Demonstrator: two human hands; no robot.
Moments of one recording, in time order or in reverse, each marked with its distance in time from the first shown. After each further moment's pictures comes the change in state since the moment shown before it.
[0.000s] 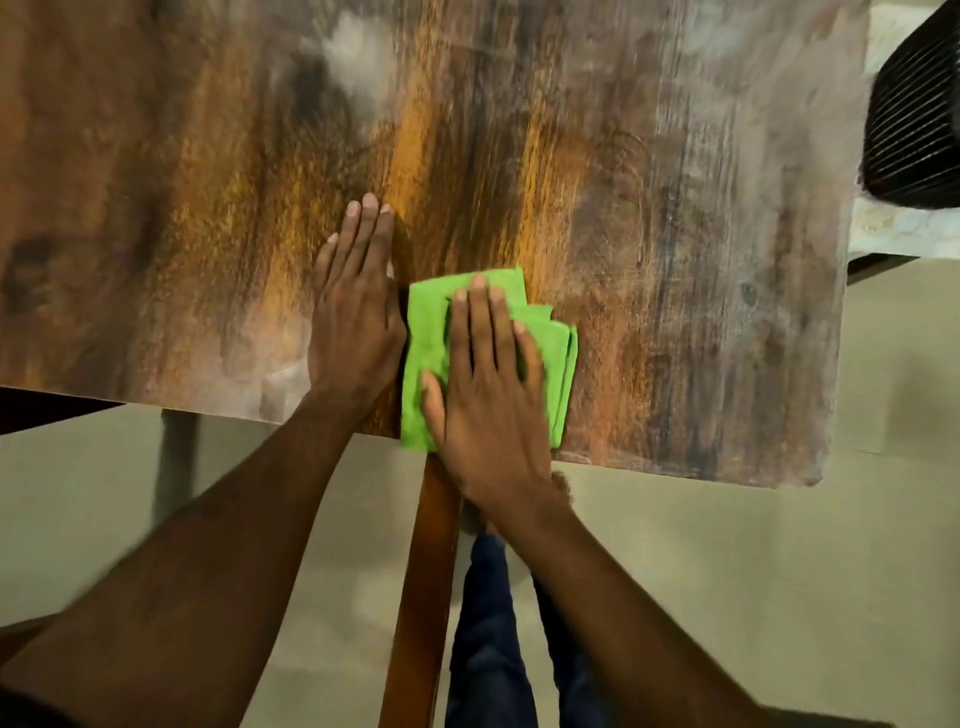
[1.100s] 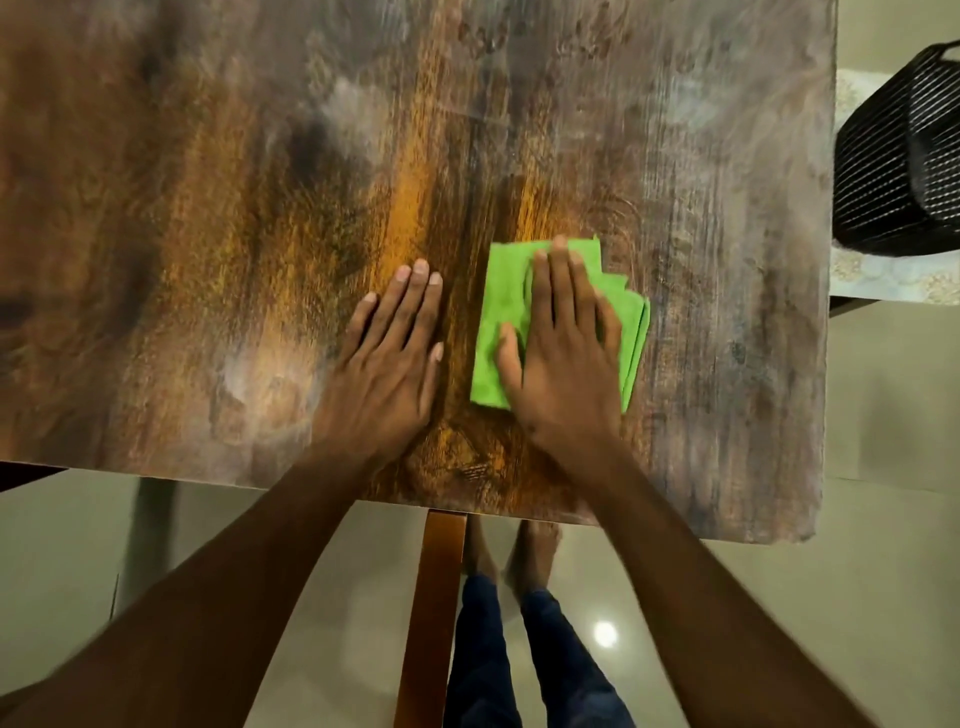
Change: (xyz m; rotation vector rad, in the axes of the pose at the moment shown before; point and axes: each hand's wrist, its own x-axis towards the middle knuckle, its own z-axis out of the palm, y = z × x) left_hand 0.004 0.009 0.003 0.232 -0.172 0.235; right_hand 0.080 0.073 -0.019 -0.043 0.097 0.094
